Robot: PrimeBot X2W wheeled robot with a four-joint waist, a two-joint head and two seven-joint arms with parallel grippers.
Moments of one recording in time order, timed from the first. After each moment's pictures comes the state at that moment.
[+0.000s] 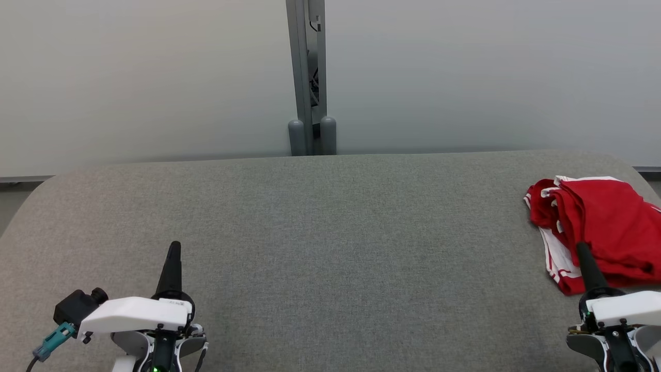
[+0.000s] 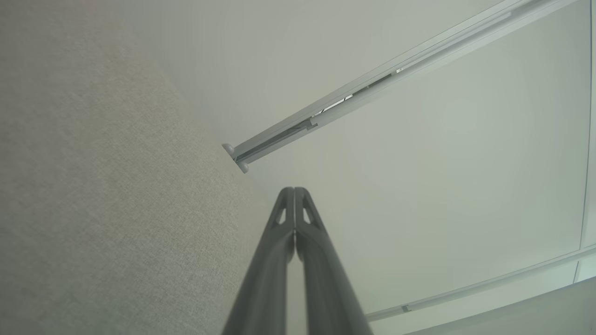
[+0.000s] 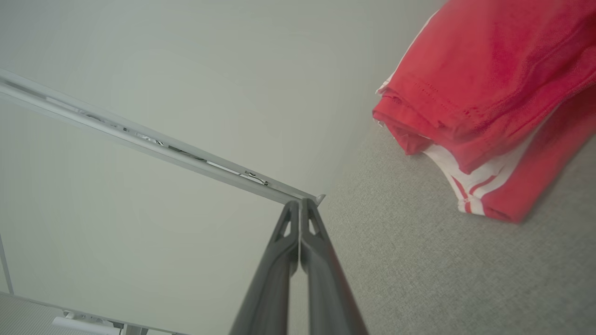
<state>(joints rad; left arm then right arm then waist) -0.16 0.04 -0.05 0.41 -1.19 -0.07 -0.08 -0.16 -0.05 -0.18 0.40 1.11 0.13 0.08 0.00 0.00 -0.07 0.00</state>
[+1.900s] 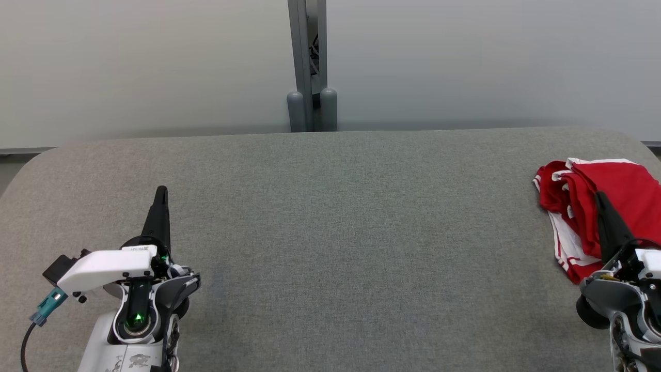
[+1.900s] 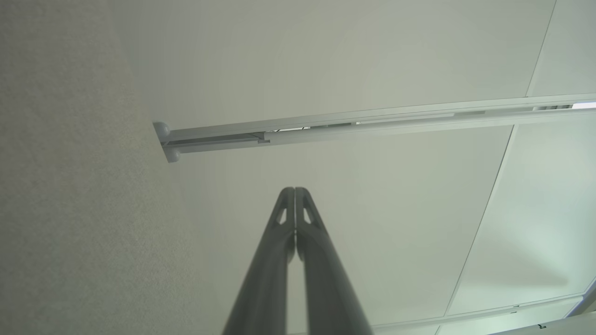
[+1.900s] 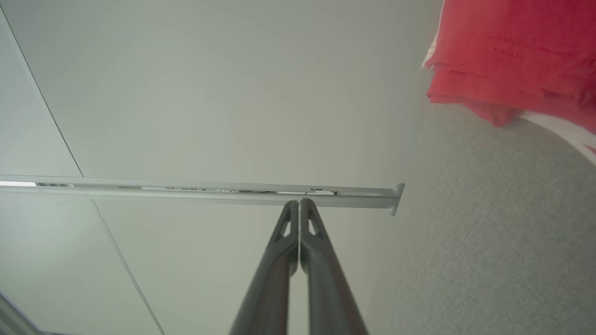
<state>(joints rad) -0.35 0.05 -0.01 0.48 -1.63 -0.13 0.00 -0.34 -0.06 -0.27 0.47 1.55 0.13 0.22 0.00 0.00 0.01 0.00</state>
